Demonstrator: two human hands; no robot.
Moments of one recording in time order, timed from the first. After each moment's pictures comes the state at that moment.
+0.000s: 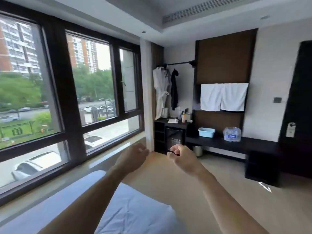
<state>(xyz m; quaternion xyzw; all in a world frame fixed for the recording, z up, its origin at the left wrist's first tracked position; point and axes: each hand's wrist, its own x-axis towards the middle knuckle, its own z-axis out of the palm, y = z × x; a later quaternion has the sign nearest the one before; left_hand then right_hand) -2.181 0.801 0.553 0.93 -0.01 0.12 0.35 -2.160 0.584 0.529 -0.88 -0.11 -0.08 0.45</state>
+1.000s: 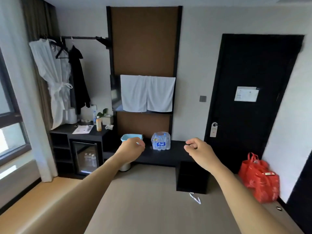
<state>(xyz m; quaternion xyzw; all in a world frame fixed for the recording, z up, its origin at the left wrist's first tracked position) -1.371 0.174 0.522 0.89 -0.20 -0.01 0.41 -1.498 -0.077 0.524 -0.89 0.14 -0.18 0.40</state>
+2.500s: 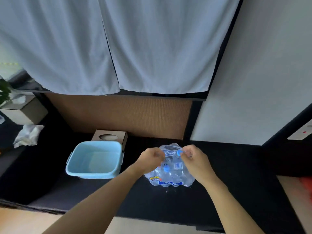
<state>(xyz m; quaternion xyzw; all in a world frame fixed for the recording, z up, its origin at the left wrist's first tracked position) -0.265 -0.367 0.172 0.86 -0.14 -0.32 0.39 -0.369 -0.539 0.174 -0.87 0.25 -0.03 0.43</state>
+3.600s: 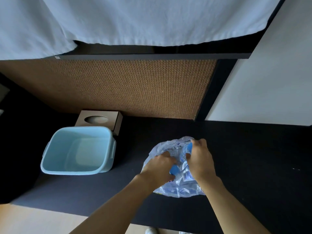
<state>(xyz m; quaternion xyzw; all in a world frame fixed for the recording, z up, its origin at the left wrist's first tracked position) -0.211 -0.427 -0.020 0.89 -0.35 -0.28 0.12 -0.270 -0.583 -0.026 -0.93 0.29 0.02 0.24</state>
